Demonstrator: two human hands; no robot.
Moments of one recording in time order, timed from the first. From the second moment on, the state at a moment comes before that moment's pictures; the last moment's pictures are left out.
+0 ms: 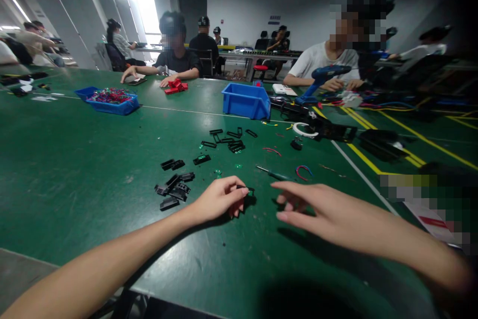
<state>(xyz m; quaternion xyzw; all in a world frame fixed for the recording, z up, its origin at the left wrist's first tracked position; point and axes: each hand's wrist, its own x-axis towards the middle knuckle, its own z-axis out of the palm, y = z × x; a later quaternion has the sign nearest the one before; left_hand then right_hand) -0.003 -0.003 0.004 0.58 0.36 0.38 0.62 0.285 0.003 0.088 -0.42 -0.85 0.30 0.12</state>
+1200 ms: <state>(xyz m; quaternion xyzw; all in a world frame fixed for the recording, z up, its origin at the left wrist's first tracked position) -0.002 -0.006 0.009 0.62 0.37 0.37 0.59 0.214 0.033 0.012 -0.33 -0.70 0.60 0.20</state>
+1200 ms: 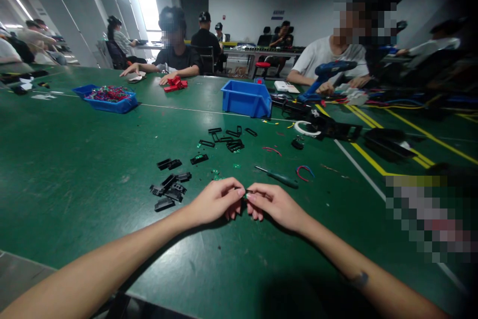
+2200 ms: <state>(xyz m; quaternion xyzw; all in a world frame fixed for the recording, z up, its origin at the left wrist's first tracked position) -0.003 -0.005 0.006 0.64 0.36 0.36 0.57 0.217 0.030 0.013 -0.31 -0.73 0.58 0.20</state>
